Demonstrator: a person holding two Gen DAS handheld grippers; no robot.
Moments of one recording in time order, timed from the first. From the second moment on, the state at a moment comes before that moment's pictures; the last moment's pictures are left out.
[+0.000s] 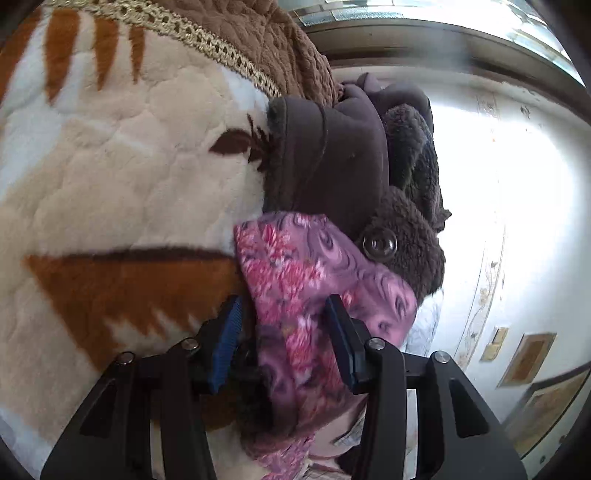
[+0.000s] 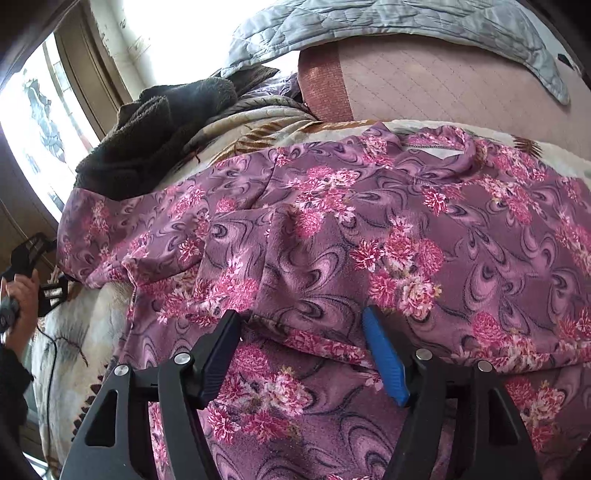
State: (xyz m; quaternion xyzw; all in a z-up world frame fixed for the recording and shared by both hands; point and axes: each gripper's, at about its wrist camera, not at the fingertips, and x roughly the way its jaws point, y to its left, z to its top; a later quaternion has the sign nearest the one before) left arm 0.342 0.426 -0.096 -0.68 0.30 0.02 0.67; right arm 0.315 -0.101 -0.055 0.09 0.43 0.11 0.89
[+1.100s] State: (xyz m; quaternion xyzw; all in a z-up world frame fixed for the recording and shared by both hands) left arm 0.341 0.249 0.089 -0.51 0.32 -0.16 0.78; right arm 0.232 -0.216 -0.014 0.08 0.38 0.01 0.92
